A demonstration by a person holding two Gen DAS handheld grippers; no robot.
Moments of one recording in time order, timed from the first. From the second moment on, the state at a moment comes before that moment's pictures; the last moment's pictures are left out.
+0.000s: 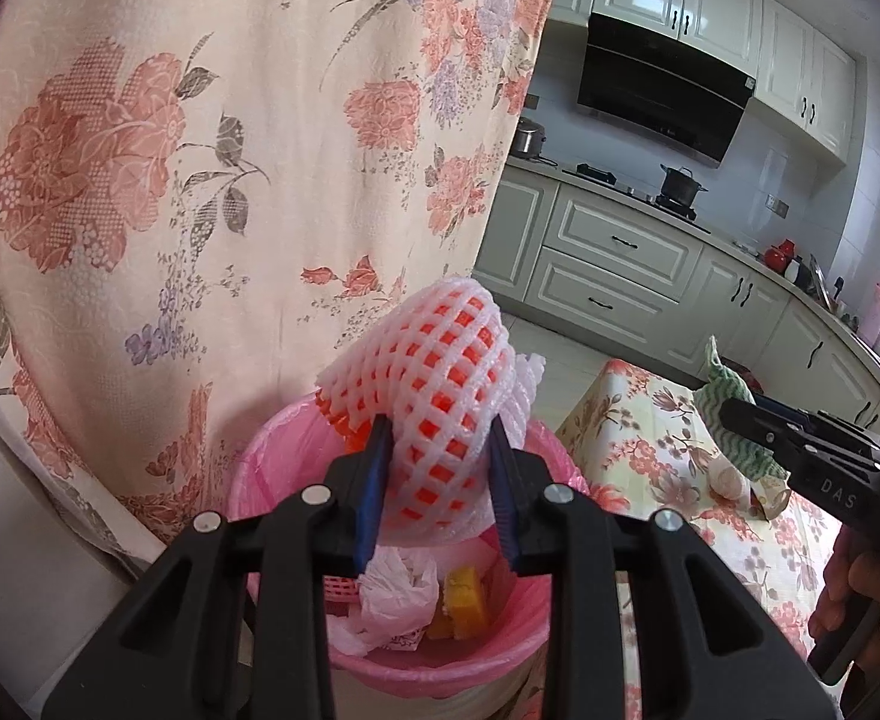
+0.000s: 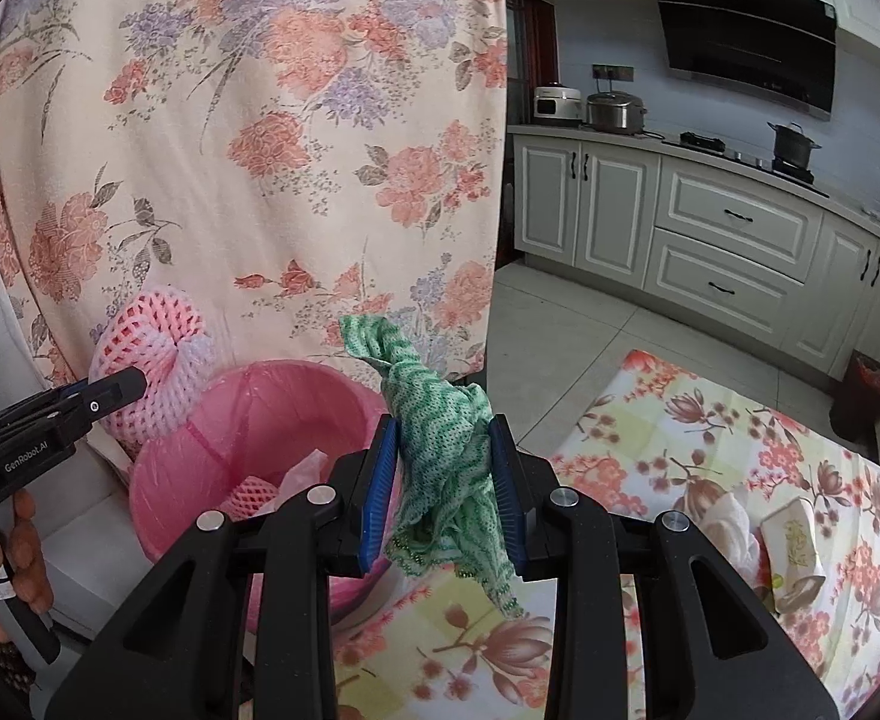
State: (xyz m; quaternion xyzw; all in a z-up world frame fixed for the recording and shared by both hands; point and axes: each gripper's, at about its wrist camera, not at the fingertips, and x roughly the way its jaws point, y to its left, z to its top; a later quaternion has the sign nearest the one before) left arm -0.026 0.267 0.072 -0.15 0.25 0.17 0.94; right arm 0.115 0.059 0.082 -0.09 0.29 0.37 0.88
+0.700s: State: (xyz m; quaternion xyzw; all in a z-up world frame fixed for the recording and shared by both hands) left arm -0.052 0.303 0.063 -0.17 0.25 0.20 0.93; right arm 0.088 0.152 0.071 -0.12 0.30 0.44 0.84
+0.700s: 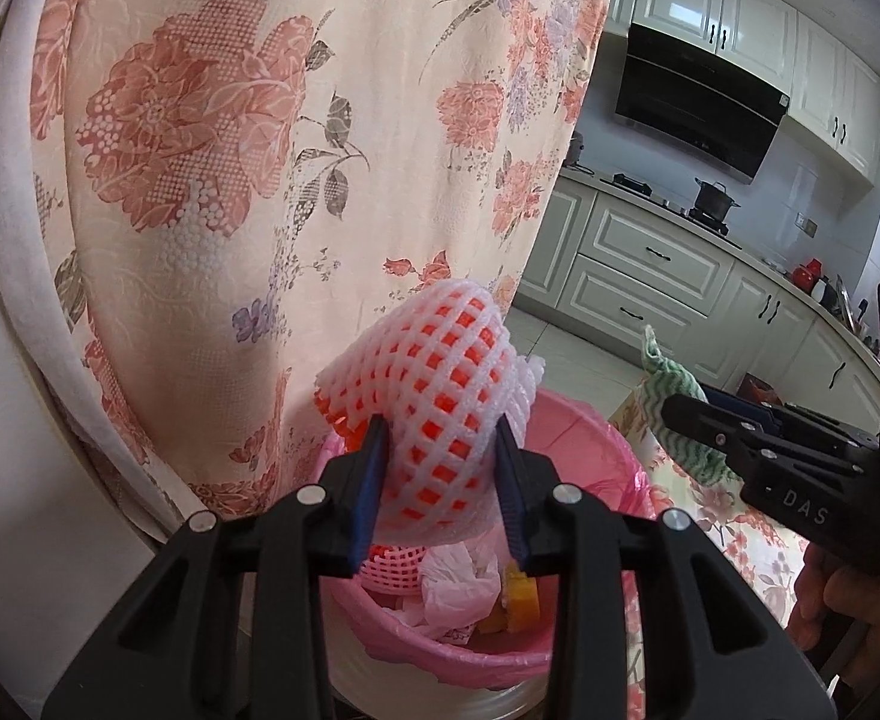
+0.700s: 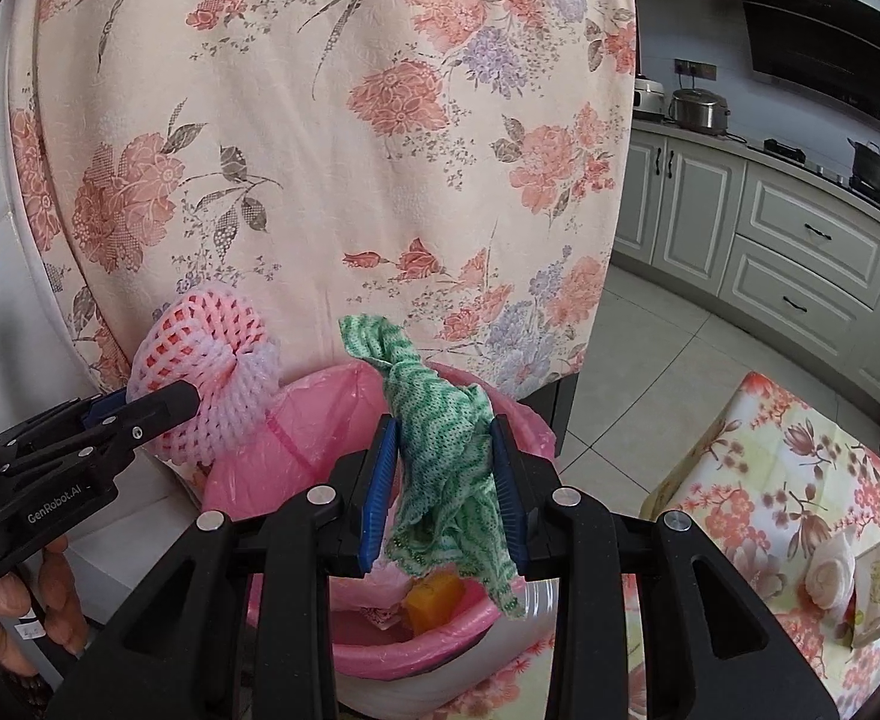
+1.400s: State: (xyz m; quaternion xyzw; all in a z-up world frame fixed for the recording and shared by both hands) left arm -0.042 0.284 0.064 -0.16 0.25 0.19 0.93; right arm 0.100 0.113 0.067 -0.11 0.30 0.40 0.86
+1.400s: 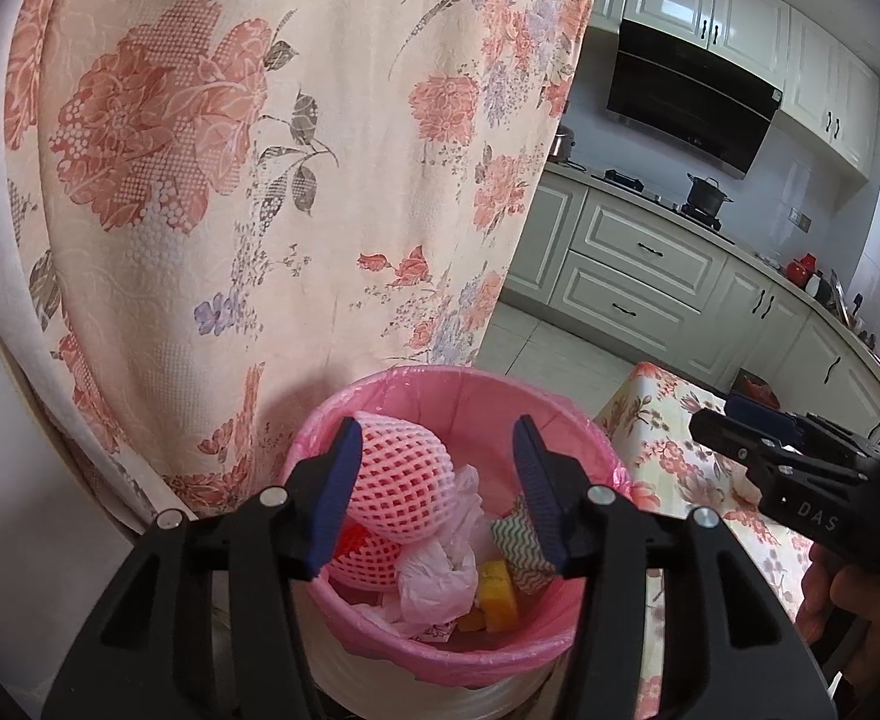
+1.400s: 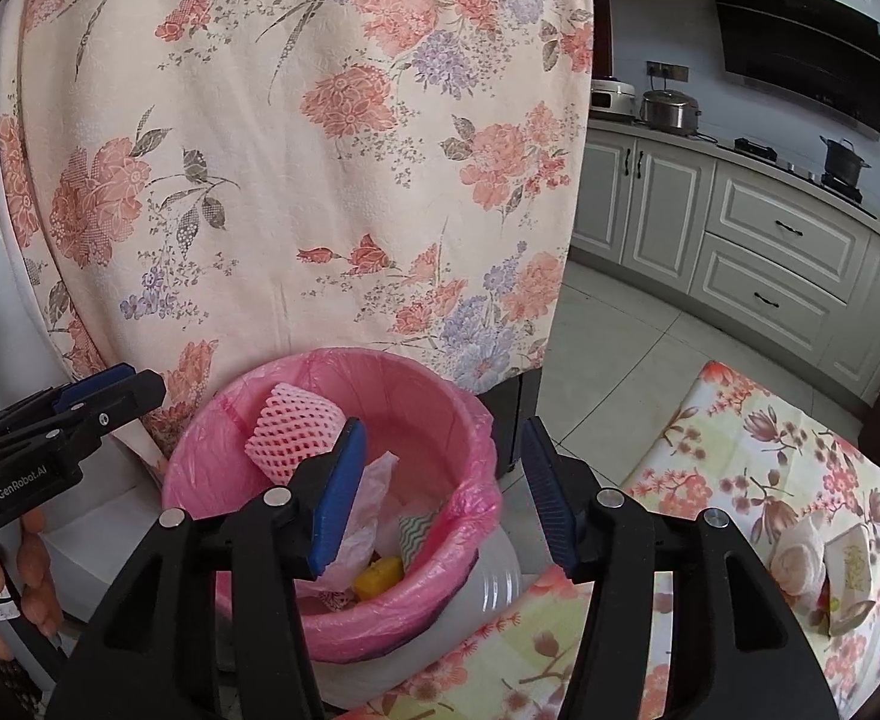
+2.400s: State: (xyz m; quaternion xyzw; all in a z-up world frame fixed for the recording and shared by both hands) left arm 0.048 0.125 0.081 -0.10 0.27 0.07 0.95; right arm 0.147 -0.121 0.063 -0.04 0.30 0.25 0.92
